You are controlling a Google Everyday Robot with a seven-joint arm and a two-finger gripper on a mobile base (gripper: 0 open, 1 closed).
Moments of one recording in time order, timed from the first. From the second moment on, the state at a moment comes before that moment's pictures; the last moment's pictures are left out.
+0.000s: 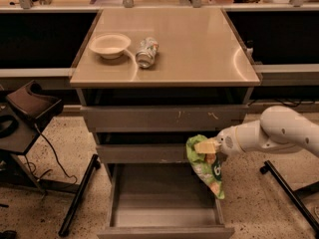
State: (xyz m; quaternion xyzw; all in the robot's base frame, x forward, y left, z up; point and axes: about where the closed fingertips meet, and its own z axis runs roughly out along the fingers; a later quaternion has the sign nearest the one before) arm 0.550 -0.148 0.622 -0.22 0.89 0.33 0.24
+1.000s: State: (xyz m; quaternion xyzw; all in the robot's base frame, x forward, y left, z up) arm 0.560 -0.122 0.547 -0.20 0.87 0.38 0.24
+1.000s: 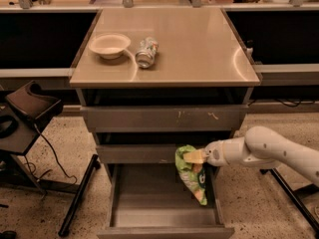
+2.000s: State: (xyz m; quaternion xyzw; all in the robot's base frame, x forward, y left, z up) arm 0.596 -0.125 0.435 -0.12 0.88 0.37 0.28
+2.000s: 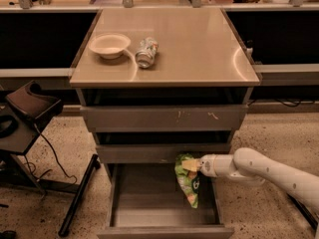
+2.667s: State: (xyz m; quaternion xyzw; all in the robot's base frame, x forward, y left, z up) arm 0.602 -0.127 0.336 -0.09 0.88 0.36 0.31
